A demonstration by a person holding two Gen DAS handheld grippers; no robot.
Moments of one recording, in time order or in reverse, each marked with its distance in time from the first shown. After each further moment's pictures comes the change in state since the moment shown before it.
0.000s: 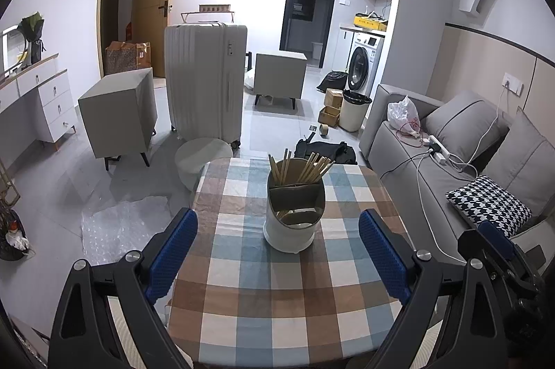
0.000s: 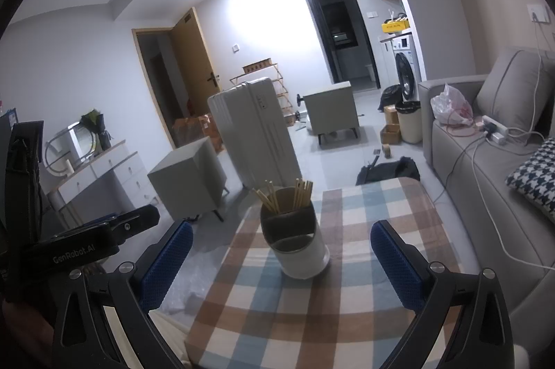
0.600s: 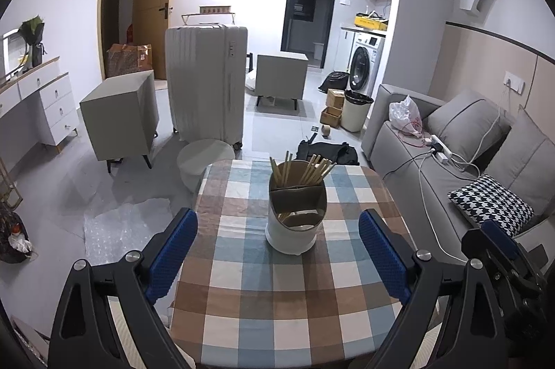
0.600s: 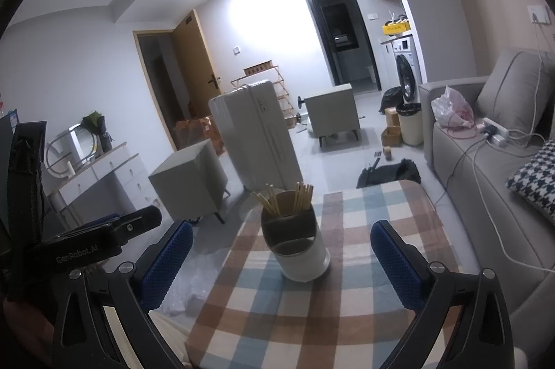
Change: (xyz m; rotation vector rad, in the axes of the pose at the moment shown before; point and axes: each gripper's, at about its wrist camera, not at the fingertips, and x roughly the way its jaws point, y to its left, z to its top) left arm 0.000 0.001 0.001 0.000 -0.003 0.008; right arm -0.002 0.000 0.004 0.001 -0.002 0.006
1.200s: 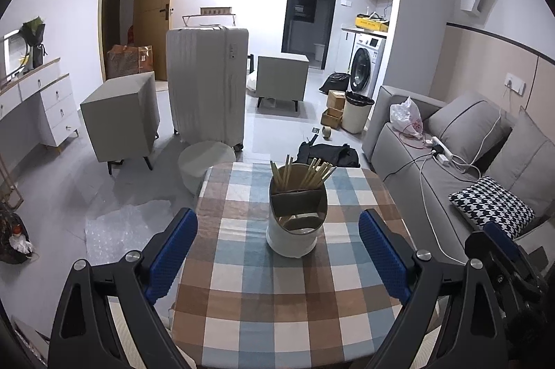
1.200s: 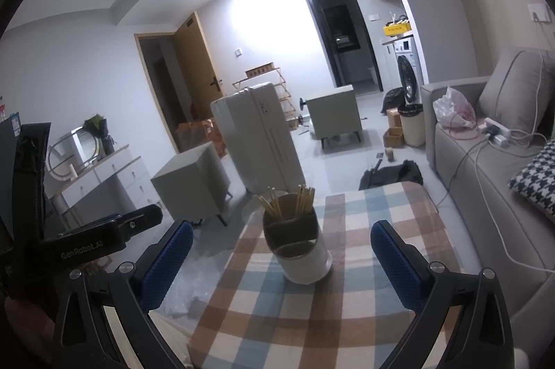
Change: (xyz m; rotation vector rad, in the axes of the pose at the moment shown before) left arm -0.002 -0.001 0.004 0.010 -0.010 0.008; right arm 0.001 -0.001 0.005 0.002 -0.010 0.006
